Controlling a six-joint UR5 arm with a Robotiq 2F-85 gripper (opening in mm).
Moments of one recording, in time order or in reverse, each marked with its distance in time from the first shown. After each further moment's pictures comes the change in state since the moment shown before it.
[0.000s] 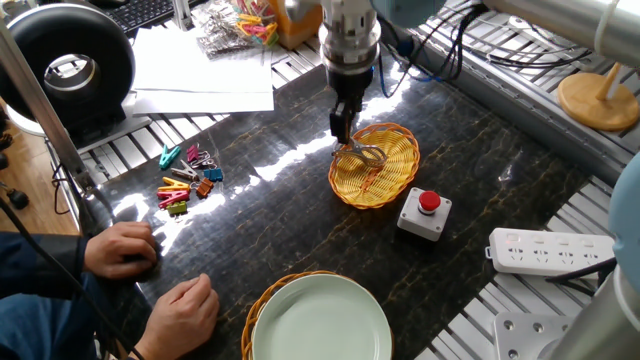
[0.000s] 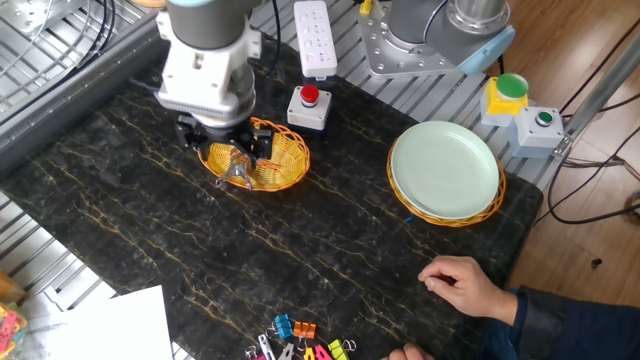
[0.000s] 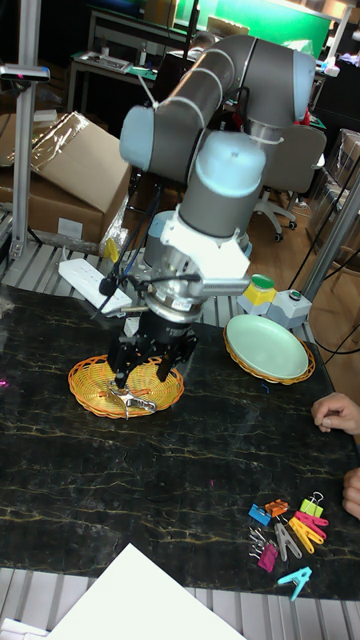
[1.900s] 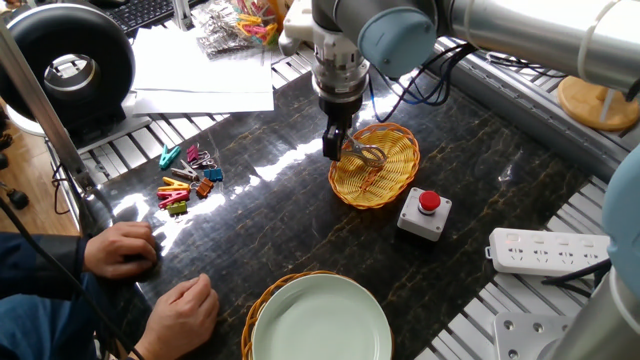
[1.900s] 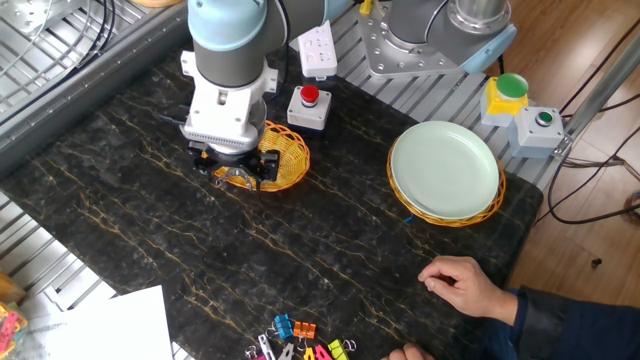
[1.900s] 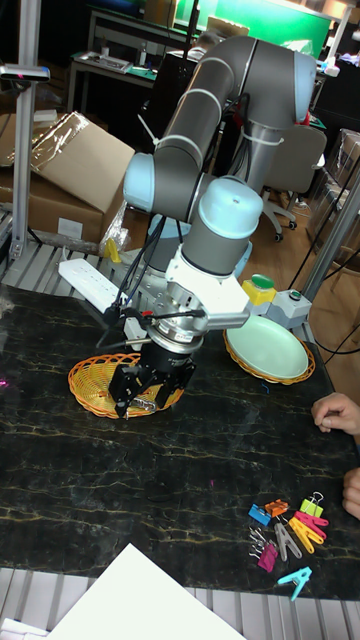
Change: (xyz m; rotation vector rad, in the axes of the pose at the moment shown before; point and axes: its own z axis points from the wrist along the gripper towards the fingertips) arm -0.019 0.008 0.037 0.042 -0.030 -0.019
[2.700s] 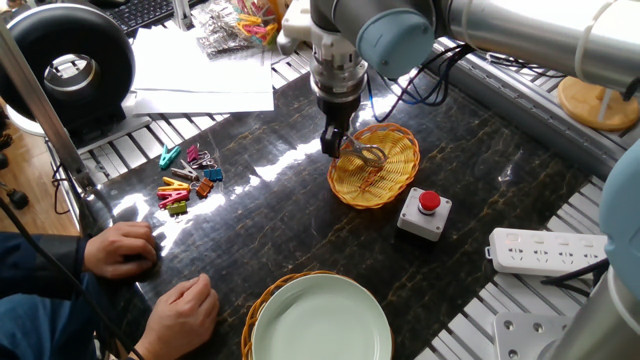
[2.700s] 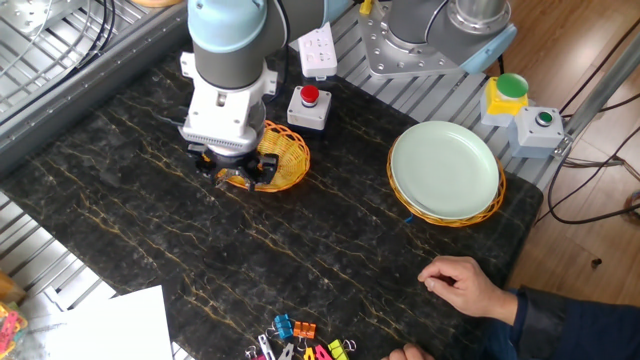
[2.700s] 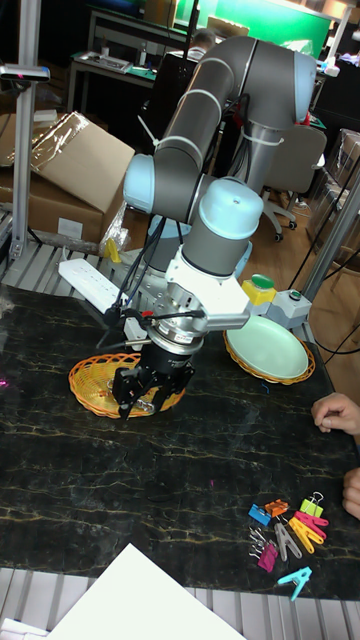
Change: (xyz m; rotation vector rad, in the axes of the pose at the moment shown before) arm -0.003 -0.001 0.000 0.002 -0.006 0.023
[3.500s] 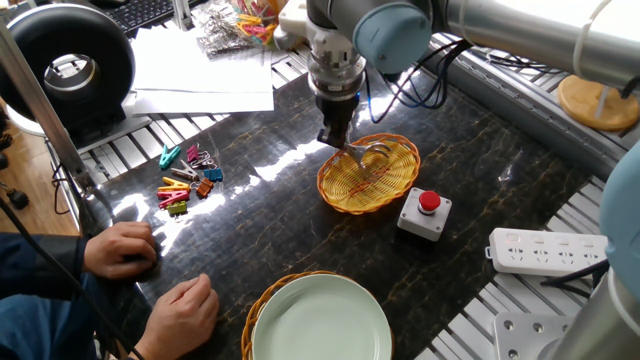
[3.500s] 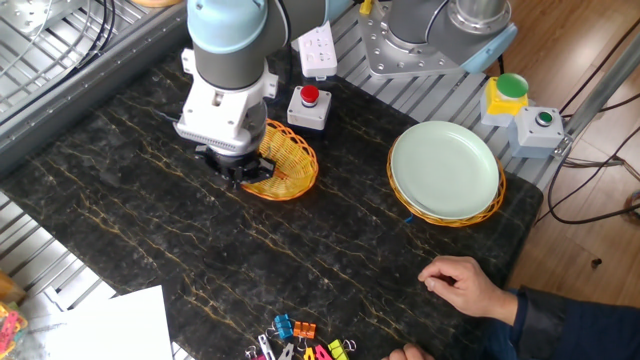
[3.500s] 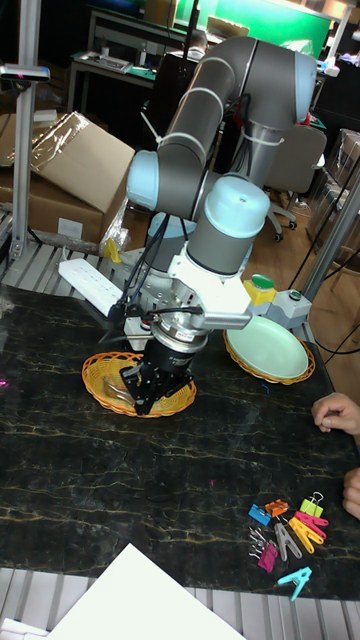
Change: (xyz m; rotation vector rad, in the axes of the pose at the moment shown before) arm 0.001 0.006 -0.009 -0.010 0.025 0.121
